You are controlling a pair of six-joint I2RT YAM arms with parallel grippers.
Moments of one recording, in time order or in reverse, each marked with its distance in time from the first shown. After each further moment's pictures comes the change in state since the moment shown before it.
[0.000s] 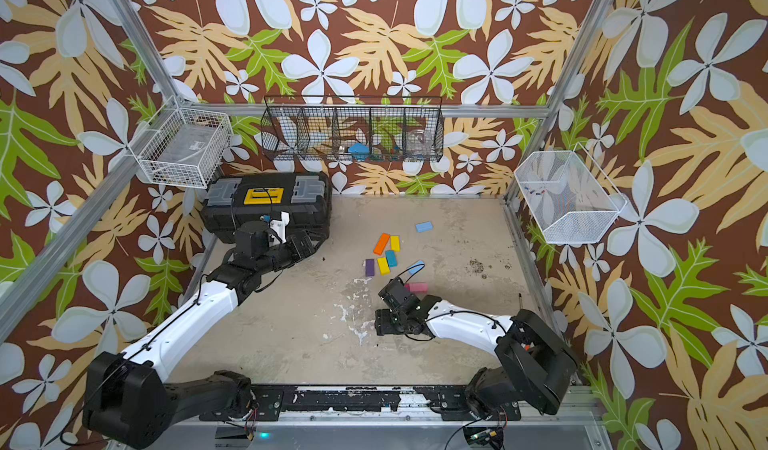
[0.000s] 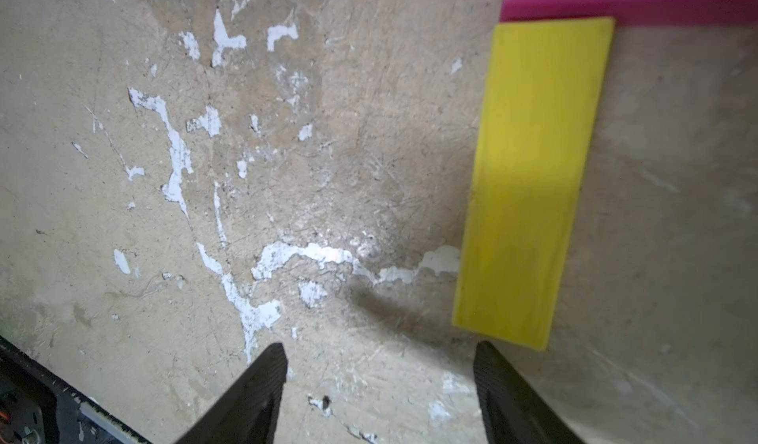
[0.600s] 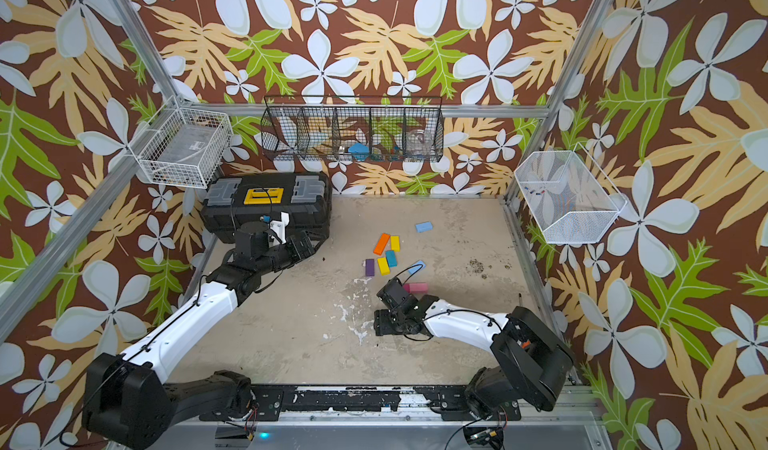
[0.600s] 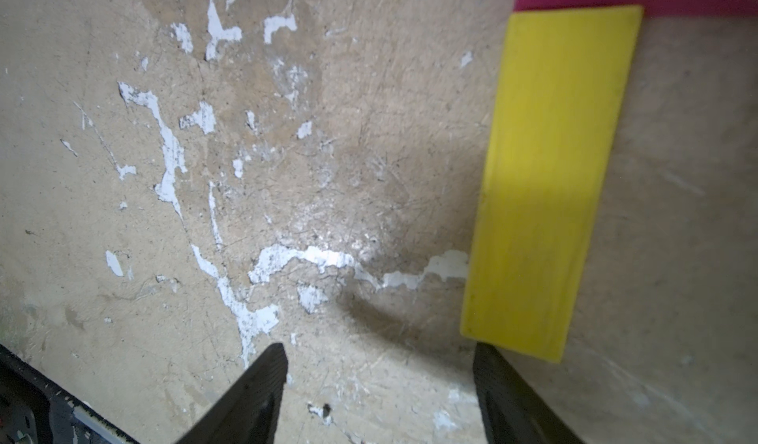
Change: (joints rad) left arm 0.000 -0.006 -0.008 0.000 0.000 0.003; right arm 0.005 0.023 0.002 0.005 0.002 0.003
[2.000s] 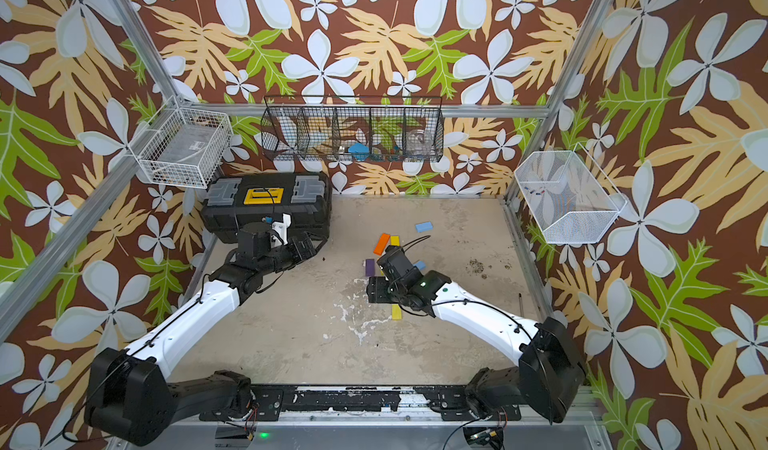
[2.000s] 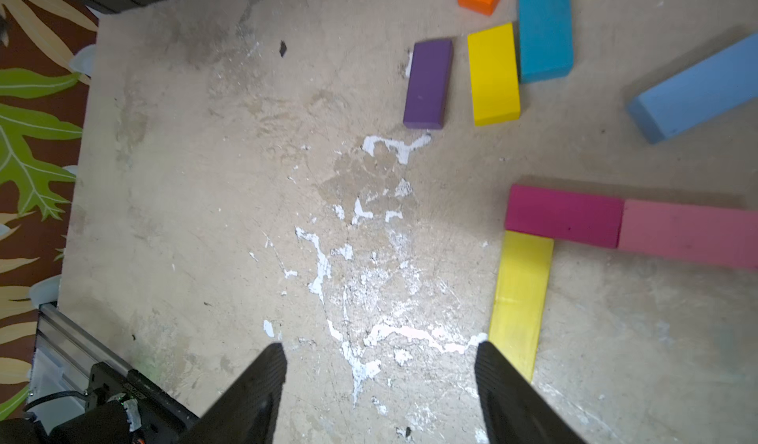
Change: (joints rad) left arm 0.000 0.032 -0.003 0.000 0.000 0.007; right arm -0.069 -0.073 0.311 -0.156 0.055 -0.046
